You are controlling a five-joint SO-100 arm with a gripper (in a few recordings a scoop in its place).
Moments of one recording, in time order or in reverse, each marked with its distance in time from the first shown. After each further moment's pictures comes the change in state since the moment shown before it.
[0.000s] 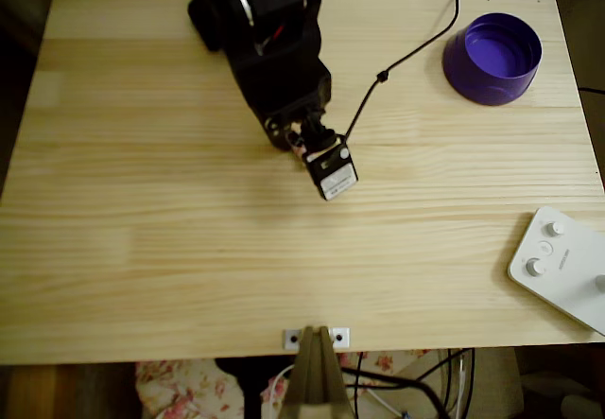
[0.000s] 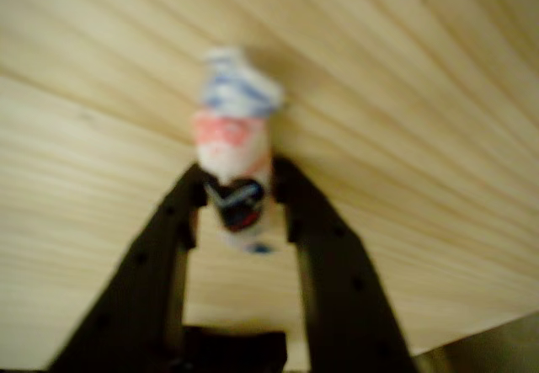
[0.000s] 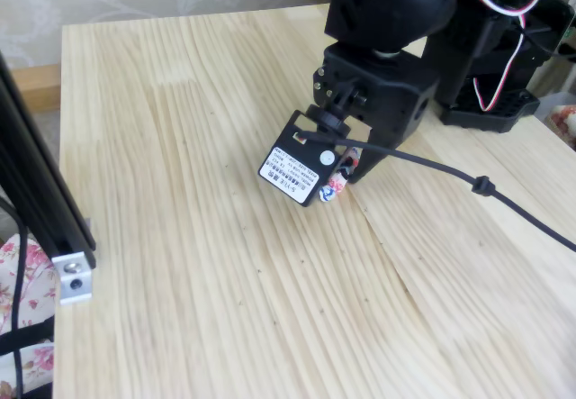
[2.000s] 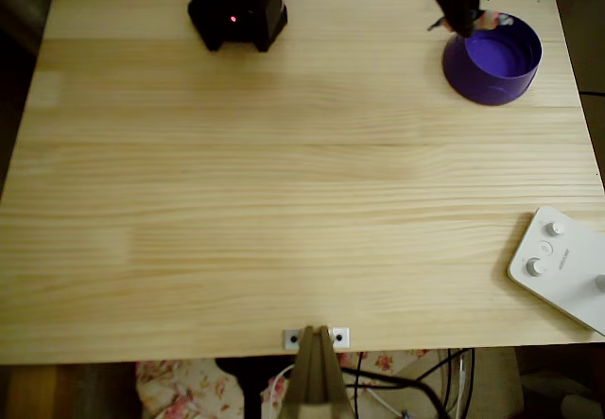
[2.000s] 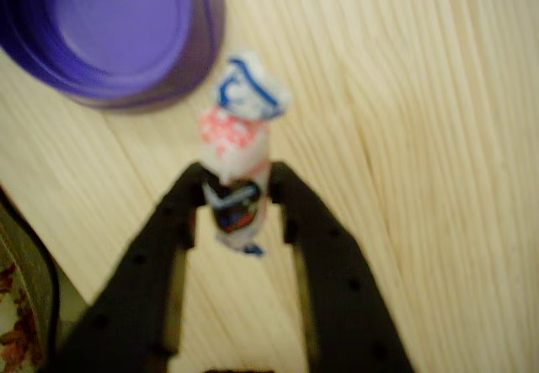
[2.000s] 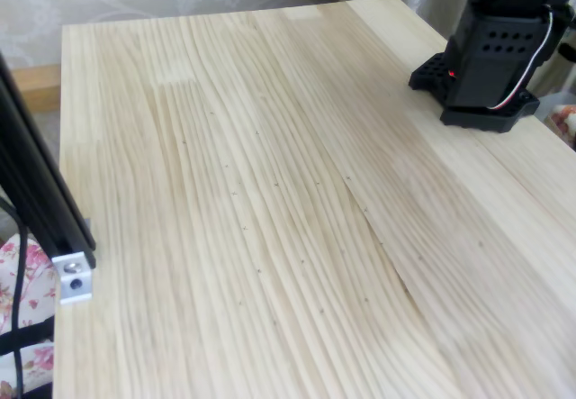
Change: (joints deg) arm -44.8 8.8 -25.0 4.2 8.2
